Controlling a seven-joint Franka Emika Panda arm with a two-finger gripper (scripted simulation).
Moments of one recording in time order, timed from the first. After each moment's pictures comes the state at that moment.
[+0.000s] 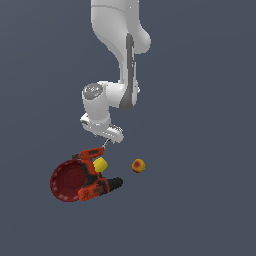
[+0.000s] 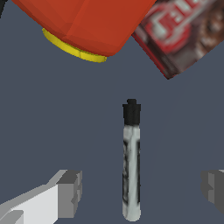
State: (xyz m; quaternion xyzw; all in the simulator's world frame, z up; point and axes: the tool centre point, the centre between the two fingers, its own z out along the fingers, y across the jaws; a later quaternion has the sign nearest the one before) arm -0.066 -0.118 0.060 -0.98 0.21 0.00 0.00
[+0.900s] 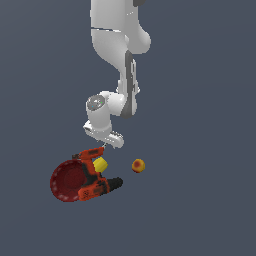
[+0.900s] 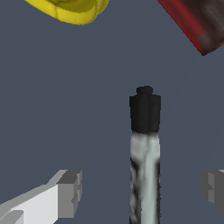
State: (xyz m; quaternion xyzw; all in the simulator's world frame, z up) arm -0.068 -0.118 0.011 -0.98 0.21 0.00 0.00
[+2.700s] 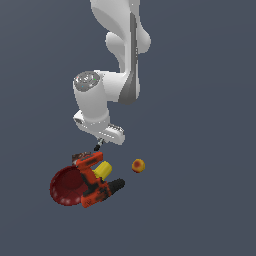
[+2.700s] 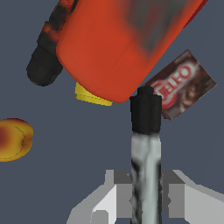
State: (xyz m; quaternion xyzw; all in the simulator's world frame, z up) arm -0.010 -0.109 0.132 -0.98 0.21 0.00 0.00
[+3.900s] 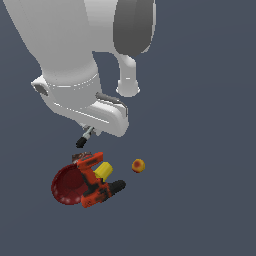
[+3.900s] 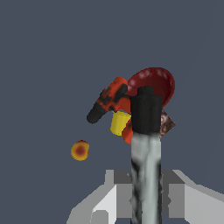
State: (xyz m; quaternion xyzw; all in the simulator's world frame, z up) arm 0.089 -0.096 0.331 -0.98 0.21 0.00 0.00
